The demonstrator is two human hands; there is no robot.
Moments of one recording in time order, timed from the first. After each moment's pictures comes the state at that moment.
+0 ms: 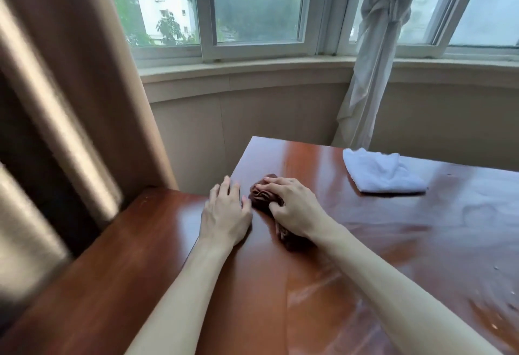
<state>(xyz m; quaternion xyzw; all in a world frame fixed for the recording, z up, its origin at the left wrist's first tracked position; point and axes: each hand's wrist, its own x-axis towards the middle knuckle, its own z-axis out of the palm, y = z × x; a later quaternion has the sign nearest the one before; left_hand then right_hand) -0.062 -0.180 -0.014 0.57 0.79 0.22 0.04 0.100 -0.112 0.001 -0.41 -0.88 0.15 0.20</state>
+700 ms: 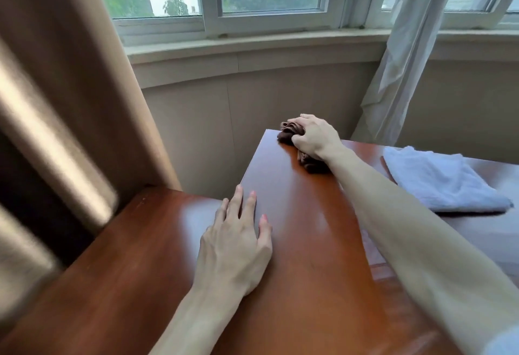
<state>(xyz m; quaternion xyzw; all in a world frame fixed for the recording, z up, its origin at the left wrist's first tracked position) -0.068 -0.172 -0.026 0.57 0.79 0.20 0.06 0.043 0.106 0.013 -0.52 -0.82 0.15 0.18</state>
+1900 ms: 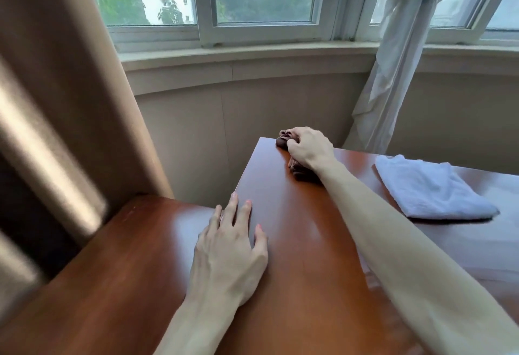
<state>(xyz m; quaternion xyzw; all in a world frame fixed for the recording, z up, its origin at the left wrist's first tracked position) -0.067 -0.173 -0.024 0.57 0.79 0.21 0.06 0.037 0.102 0.007 -0.56 -0.79 0.15 0.21</state>
